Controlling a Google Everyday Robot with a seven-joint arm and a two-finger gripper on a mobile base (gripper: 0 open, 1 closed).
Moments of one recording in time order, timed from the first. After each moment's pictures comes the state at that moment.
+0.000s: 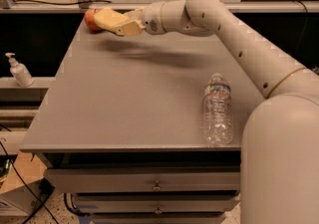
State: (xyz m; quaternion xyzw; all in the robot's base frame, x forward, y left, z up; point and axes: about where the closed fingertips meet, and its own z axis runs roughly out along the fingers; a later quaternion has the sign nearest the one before) arm 0.778 0.093 0.901 -0.46 0.65 0.32 0.52
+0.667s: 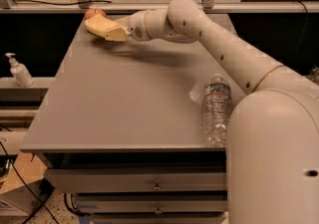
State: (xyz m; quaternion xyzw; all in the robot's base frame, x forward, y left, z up) arm 0.790 0.136 0.871 -0.43 0.67 0.33 0.51
